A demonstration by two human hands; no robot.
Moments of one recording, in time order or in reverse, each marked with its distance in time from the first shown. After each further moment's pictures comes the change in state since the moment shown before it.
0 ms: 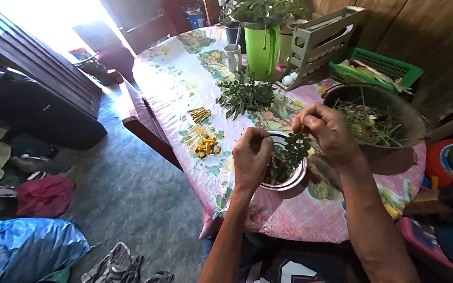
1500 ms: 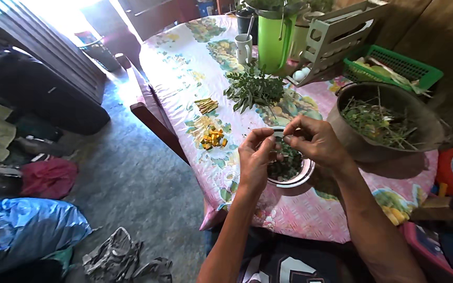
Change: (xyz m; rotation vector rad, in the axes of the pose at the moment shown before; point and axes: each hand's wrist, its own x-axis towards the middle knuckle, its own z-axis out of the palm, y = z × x) left_hand -0.014 -0.003 0.000 -0.626 0.086 -0.361; right_hand 0.010 0.009 0.035 -0.114 -0.143 -0.056
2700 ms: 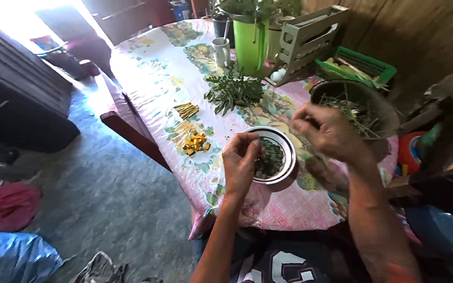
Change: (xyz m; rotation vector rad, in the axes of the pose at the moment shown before) left_hand -0.005 -0.006 -0.004 0.267 -0.087 0.195; right_hand -0.014 -0.043 -0.050 -0.418 0.050 0.016
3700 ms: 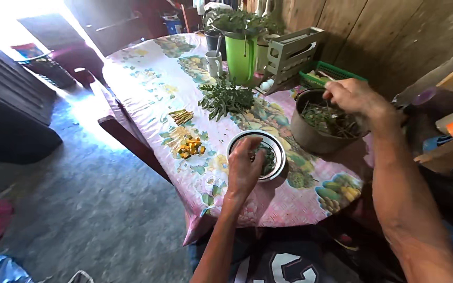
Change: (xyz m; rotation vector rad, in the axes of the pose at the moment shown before) left_hand -0.002 0.001 0.005 0.651 -0.154 0.058; right_hand 0.037 0.050 -0.092 -0.386 -0.070 0.650
